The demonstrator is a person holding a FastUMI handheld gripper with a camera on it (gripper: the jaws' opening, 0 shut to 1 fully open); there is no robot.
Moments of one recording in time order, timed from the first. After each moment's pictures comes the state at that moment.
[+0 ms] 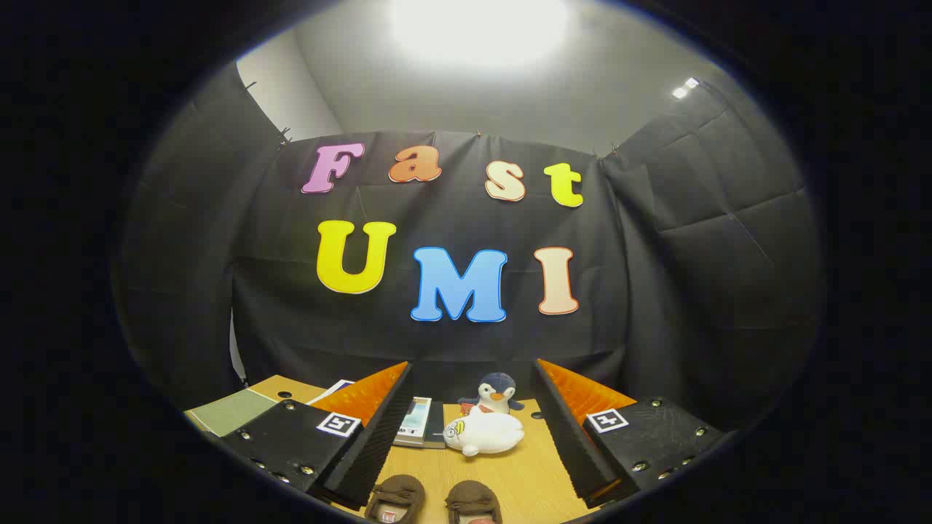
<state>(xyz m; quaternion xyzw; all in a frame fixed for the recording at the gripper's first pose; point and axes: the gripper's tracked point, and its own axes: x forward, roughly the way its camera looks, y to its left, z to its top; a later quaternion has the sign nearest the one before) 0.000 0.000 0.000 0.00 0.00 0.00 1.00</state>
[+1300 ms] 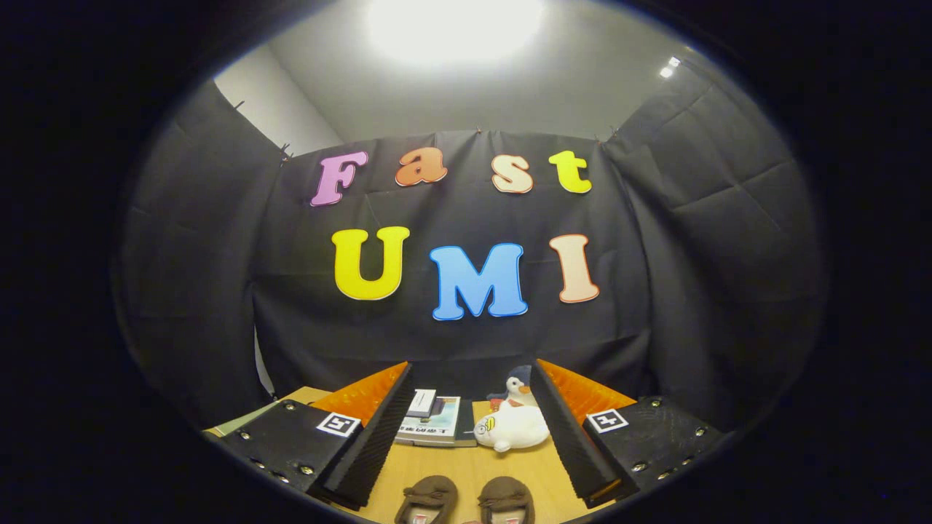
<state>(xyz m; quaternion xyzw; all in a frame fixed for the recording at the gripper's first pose) -0.005 0.027 -0.016 0.07 0.01 0.05 1.00</state>
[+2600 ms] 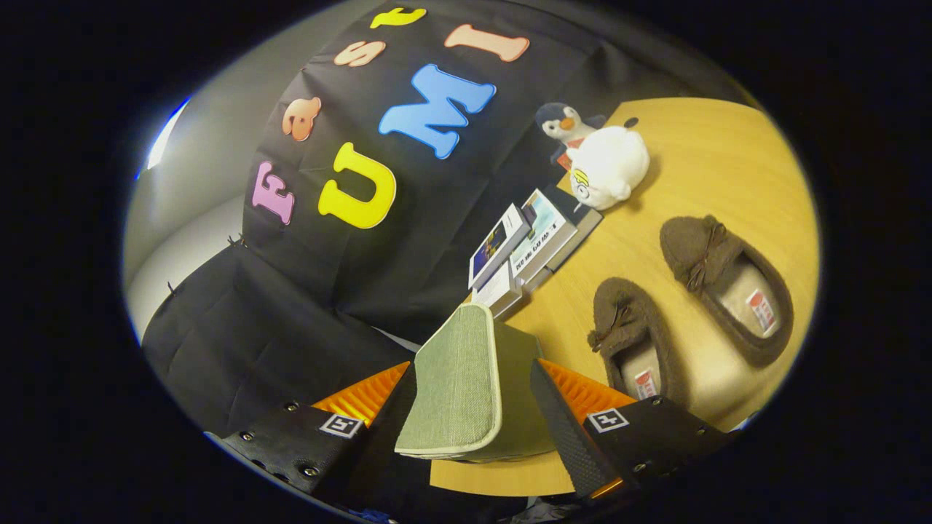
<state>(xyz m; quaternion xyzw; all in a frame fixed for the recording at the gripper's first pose) -0.056 0.186 -0.181 0.50 0.32 0.18 0.78</state>
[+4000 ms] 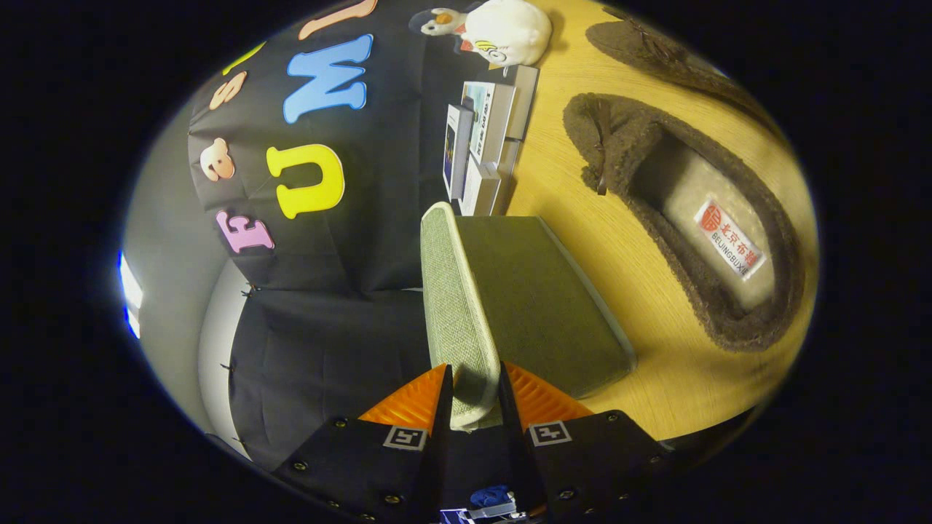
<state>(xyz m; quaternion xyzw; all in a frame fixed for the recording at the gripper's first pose) -0.081 0.259 -0.224 0.63 0.44 0.23 0.60</state>
